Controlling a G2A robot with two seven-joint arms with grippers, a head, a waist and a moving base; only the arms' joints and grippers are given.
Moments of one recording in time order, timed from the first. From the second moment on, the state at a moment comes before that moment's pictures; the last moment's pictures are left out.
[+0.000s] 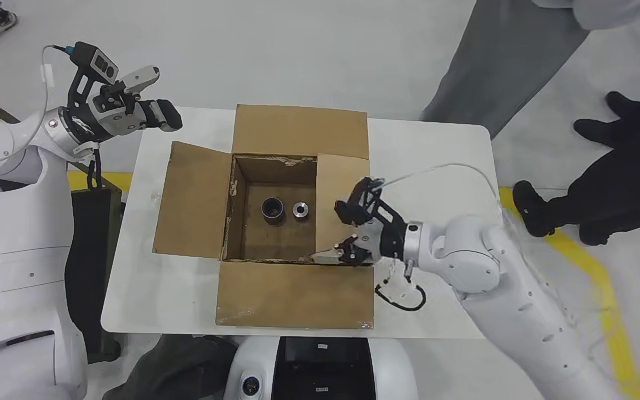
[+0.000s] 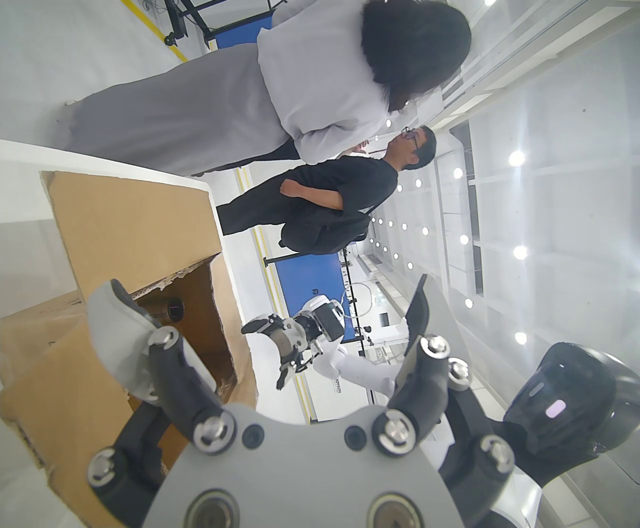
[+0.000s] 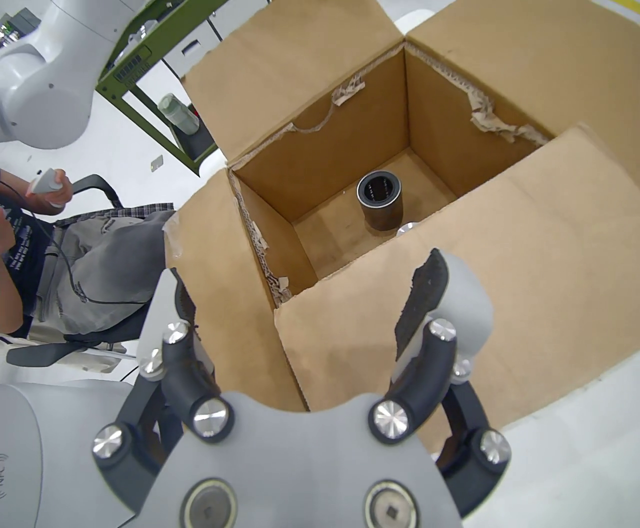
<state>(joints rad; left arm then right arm) 0.93 -0.91 -1.70 -1.37 -0.50 0.01 -1.28 -1.16 -1.08 1.03 -1.94 -0.52 -0.44 0.79</state>
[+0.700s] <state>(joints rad) 0.93 -0.91 -1.70 -1.37 -0.50 0.01 -1.28 -1.57 -1.00 1.59 -1.98 -0.44 -0.62 0.62</state>
